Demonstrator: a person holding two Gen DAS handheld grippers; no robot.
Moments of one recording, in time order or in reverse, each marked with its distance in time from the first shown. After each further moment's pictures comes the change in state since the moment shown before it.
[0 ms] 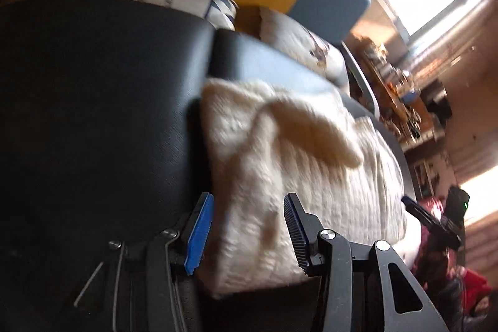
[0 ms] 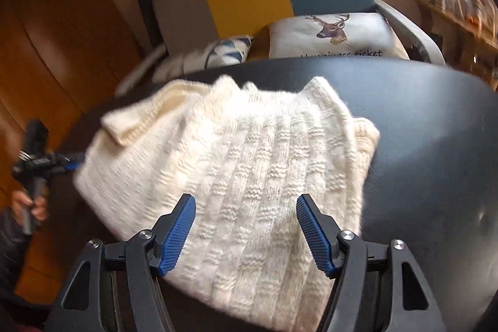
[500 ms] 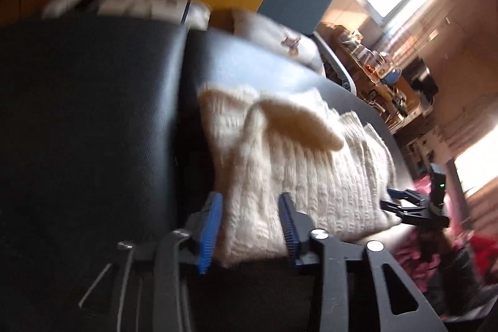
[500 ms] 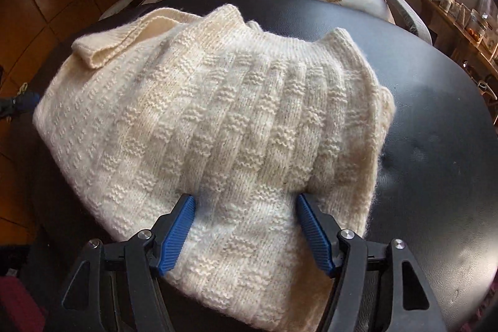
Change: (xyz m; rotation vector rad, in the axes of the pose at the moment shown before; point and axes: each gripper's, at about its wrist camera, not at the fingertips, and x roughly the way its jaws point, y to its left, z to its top) left arm -0.063 -0.041 -0.069 0.191 -0.107 0.013; right arm -0.025 0.007 -0.076 -0.122 0.139 -0.133
